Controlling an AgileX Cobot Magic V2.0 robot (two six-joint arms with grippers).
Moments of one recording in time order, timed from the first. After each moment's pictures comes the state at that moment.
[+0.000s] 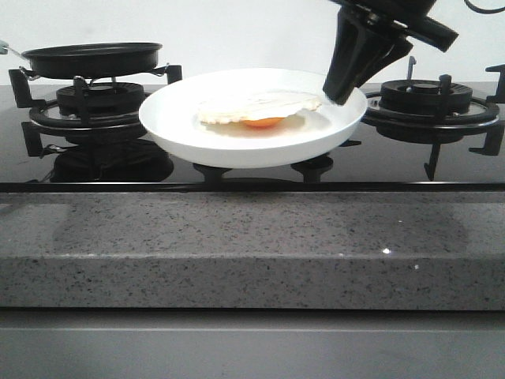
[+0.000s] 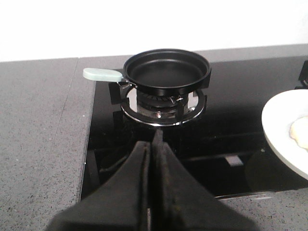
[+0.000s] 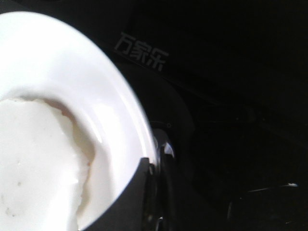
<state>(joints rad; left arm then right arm) -0.21 0.34 -0.59 0.04 0.54 -0.03 0.27 1.73 -1.51 0.42 1.01 -0.19</state>
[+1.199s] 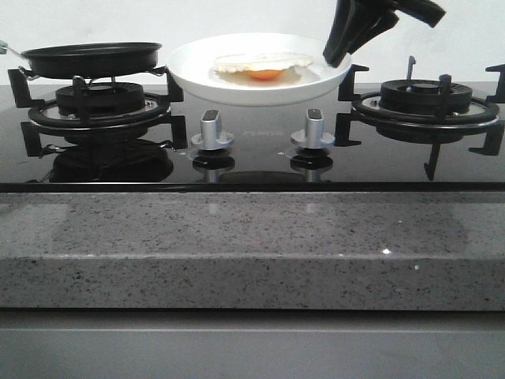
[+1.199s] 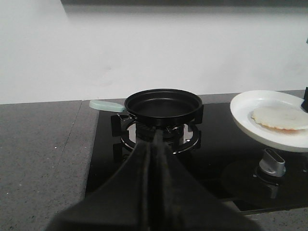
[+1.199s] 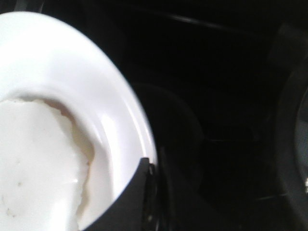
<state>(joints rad) -0.21 0.06 -0.46 0.04 0.49 -0.03 0.18 1.96 -1.90 0.42 1.07 -0.10</state>
